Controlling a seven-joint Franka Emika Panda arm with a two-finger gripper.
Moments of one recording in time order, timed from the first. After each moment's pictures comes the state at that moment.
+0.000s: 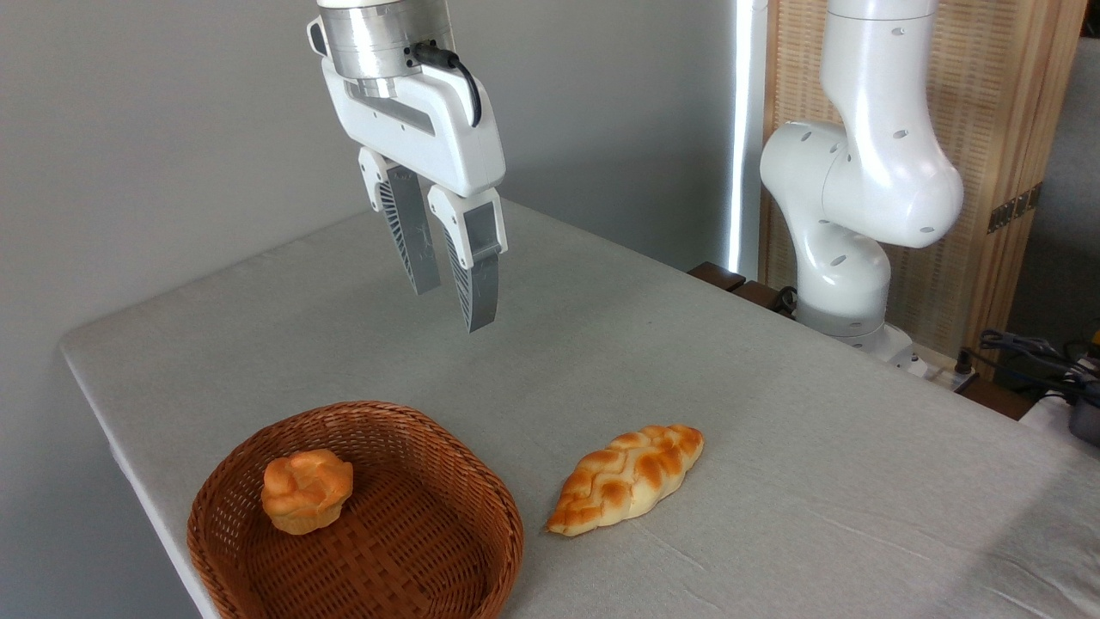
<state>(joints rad) -0.11 -0.06 0.02 -1.70 0.00 1.64 0.74</state>
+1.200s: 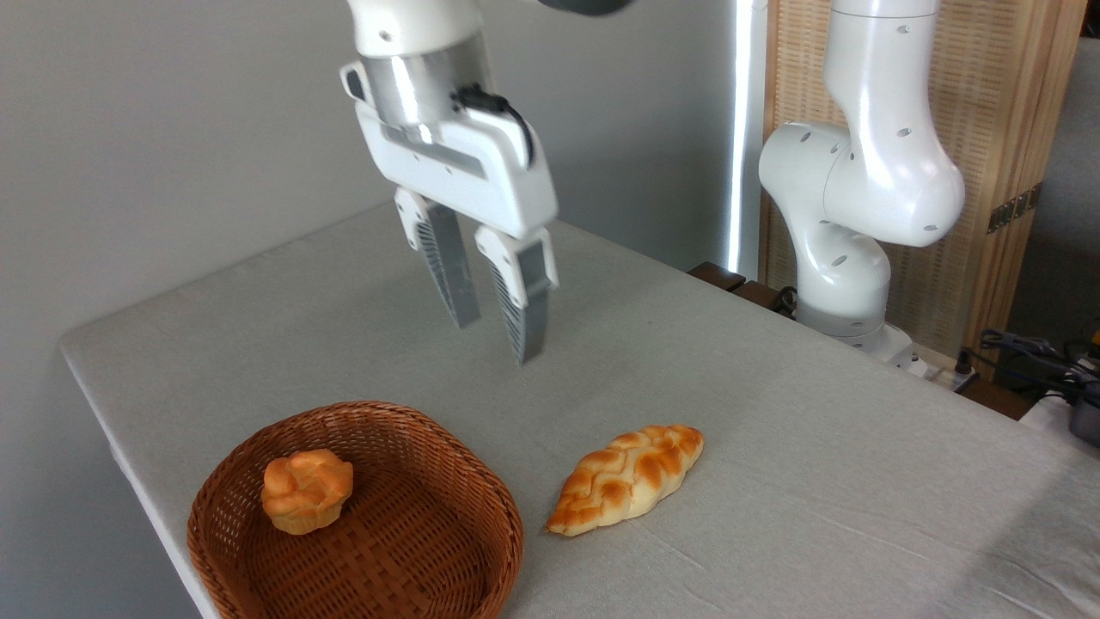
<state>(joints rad) -0.06 -0.11 0.04 -1.83 0.01 1.69 0.74</state>
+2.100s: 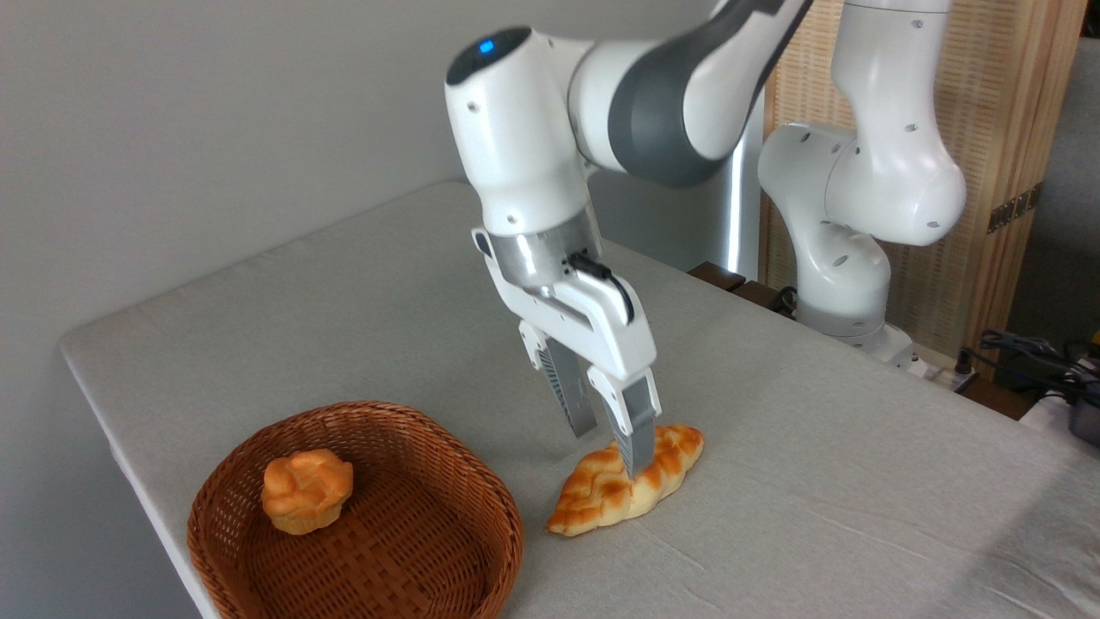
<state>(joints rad) -0.04 -0.21 0.06 -2.30 0.16 2.00 0.85</state>
